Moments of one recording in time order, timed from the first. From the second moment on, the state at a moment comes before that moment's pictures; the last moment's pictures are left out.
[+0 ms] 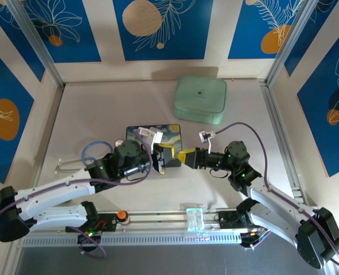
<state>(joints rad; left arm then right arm) -1.05 1.03 0.82 -0.04 -0.03 -0.55 0.58 0.86 0.37 0.48 -0.78 0.90</state>
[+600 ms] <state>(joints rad) -0.99 1.00 0.77 0.17 0.18 -0.63 0.65 0.94 0.39 0.75 -0.75 0.91</state>
